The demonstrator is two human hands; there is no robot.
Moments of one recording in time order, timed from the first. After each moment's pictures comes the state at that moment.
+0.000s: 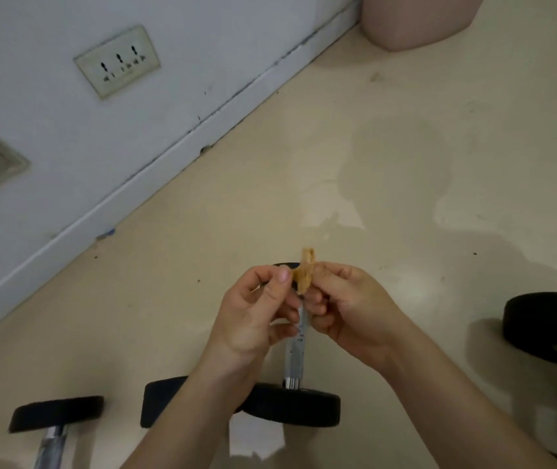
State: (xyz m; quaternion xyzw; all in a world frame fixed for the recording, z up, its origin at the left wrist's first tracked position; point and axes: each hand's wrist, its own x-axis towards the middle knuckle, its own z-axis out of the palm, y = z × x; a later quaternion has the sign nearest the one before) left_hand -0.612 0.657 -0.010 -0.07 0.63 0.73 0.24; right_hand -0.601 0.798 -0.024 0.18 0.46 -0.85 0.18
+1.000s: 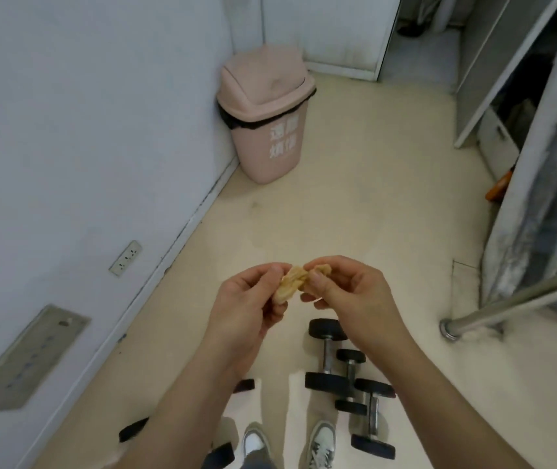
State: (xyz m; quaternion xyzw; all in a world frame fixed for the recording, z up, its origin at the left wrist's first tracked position) left_hand -0.491 0.808 0.705 0.01 0.61 0.71 0.36; right_hand -0.412 0.938 0.708 0.23 0.70 -0.67 -0.11
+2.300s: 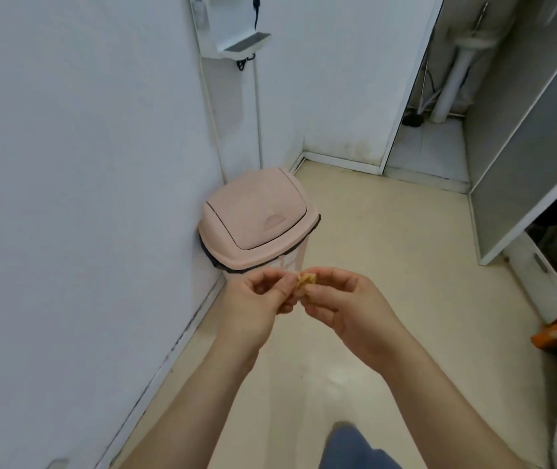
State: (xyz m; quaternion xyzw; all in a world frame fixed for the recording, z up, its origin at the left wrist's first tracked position) left_hand -1.002 1.183 0.739 0.10 0.68 0.69 0.22; right_hand -0.923 1.306 0.748 0.20 0.54 -0.82 -0.07
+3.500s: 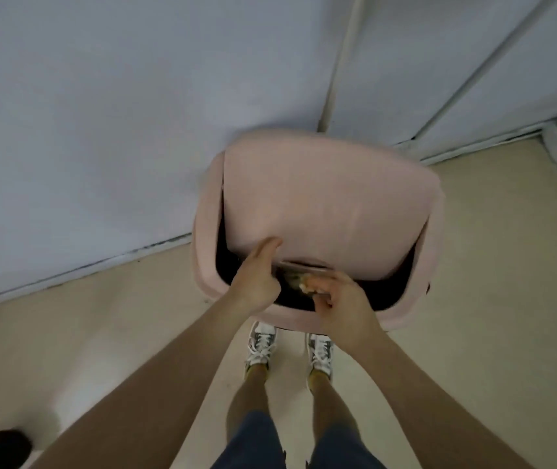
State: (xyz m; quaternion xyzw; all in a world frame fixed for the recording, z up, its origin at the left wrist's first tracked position) left_hand -1.459 1.436 0.391 -0.16 0.86 0.42 0.24; right_hand -1.458 1.606 0.422 -0.11 0.91 -0.32 0.25
